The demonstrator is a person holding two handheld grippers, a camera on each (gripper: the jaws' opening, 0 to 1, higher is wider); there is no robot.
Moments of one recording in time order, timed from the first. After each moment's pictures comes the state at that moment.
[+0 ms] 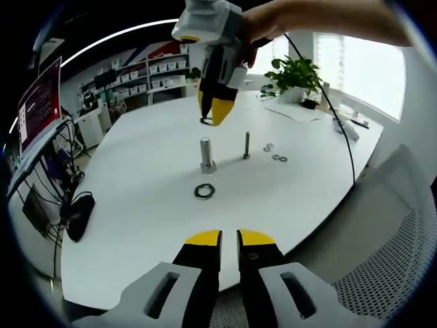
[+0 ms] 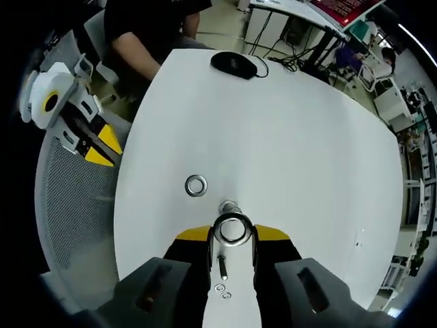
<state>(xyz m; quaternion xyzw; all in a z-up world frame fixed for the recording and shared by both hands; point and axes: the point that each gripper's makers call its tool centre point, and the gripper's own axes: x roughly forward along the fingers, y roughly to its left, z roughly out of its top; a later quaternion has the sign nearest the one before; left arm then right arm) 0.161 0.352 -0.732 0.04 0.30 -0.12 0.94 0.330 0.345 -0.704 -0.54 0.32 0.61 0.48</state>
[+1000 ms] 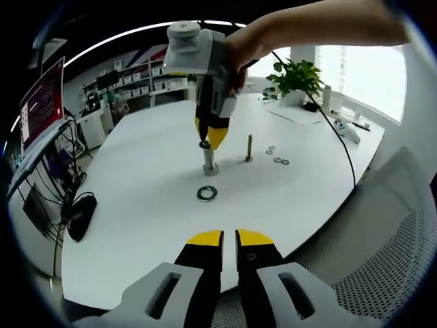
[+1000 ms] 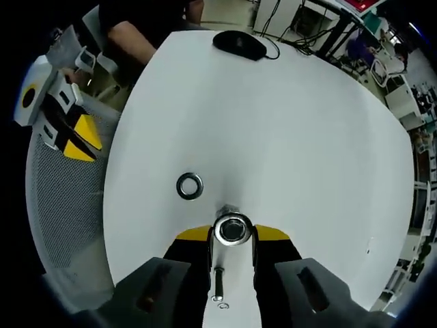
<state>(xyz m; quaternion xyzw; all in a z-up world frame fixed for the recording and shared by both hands) 0.161 0.353 -0.732 0.04 0.30 -0.12 0.95 0.333 0.354 -0.745 -0.56 0.34 0.61 0.45</state>
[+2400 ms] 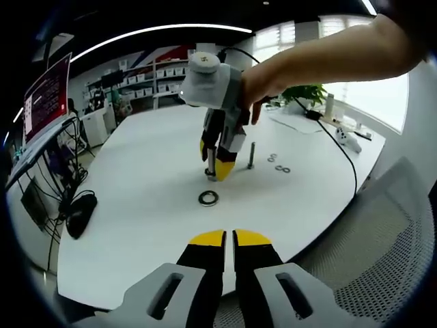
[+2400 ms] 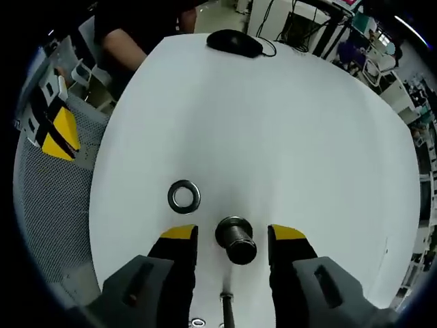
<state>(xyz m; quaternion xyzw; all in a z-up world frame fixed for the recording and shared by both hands) 0.164 0.355 -0.726 0.01 0.28 -0.11 0.95 0.325 0.358 -0.775 -0.50 0.33 0.63 0.50</state>
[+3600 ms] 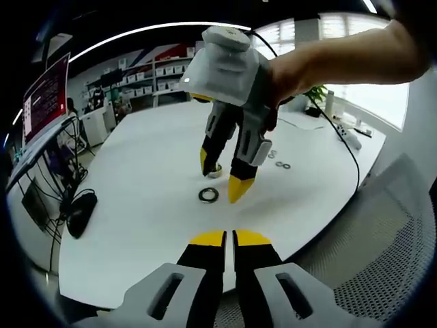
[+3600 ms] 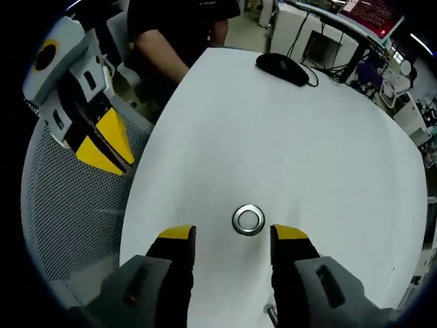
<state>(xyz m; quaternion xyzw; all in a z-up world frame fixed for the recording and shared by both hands) 0.162 0.355 -0.730 0.02 0.30 -0.11 0.95 0.262 0.357 -0.780 -0.50 0.31 0.68 0.44</state>
